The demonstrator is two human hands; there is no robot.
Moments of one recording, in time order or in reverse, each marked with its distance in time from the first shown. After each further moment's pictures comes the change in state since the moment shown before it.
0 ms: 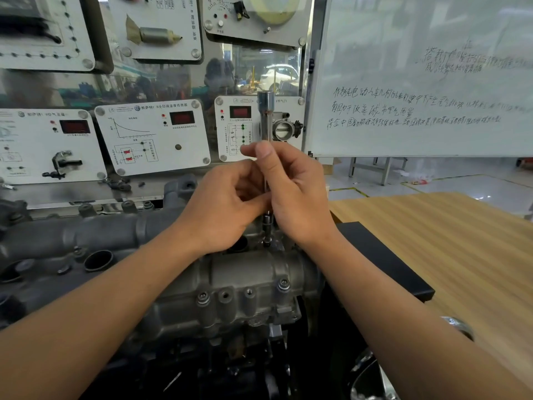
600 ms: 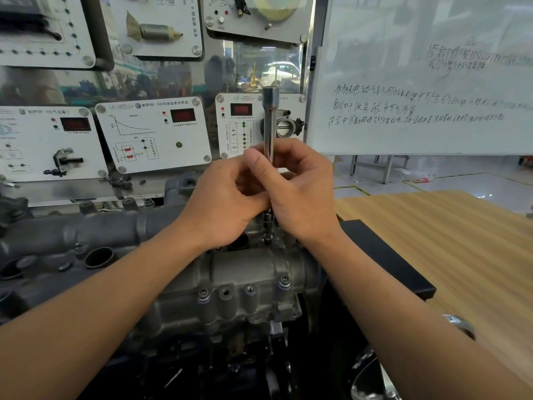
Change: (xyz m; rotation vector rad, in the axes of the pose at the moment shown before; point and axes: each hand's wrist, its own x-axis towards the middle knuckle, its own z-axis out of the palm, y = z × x) left_hand 0.002 0.000 0.001 -0.039 0.034 0.007; right_hand -0.002 0.000 -0.002 -0.038 0.059 -0.023
